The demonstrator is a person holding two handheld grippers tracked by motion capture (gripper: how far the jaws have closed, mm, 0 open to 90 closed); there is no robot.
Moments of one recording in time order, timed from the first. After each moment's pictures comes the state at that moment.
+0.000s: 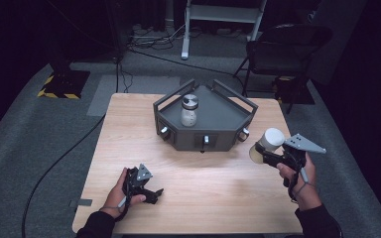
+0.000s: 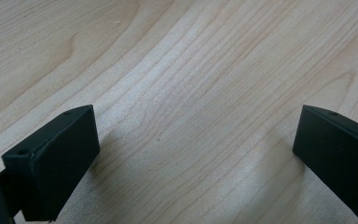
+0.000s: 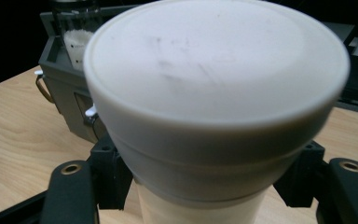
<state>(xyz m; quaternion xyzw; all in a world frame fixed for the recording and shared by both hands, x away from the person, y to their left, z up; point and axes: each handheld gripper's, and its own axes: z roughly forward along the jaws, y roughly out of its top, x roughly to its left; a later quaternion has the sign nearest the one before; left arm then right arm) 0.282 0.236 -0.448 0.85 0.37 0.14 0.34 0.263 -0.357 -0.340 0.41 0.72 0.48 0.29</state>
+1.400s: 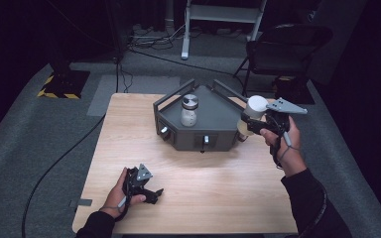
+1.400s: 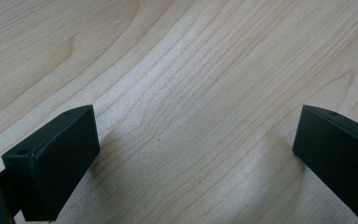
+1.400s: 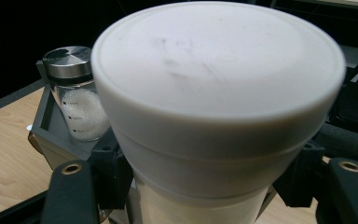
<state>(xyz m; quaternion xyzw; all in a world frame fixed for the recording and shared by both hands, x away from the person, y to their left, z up) 0.282 0.236 -0.447 0.85 0.37 0.14 0.34 0.328 -0.303 -0.284 0.39 0.73 0.47 0.30</state>
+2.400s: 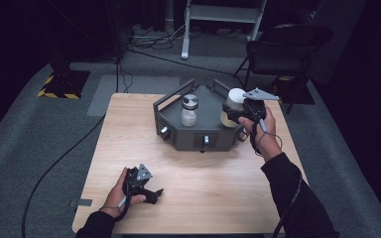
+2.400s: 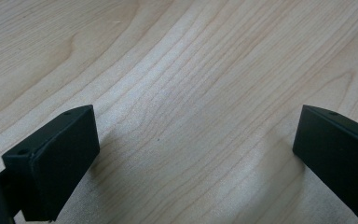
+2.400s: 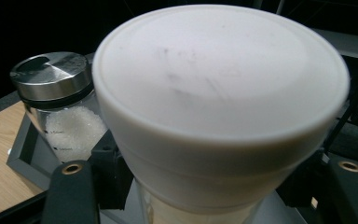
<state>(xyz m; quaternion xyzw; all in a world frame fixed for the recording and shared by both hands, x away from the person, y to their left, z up) 0.282 0.236 -0.447 0.85 0.37 0.14 0.34 0.380 -0.258 -0.296 0.40 0.74 0.46 0.29</state>
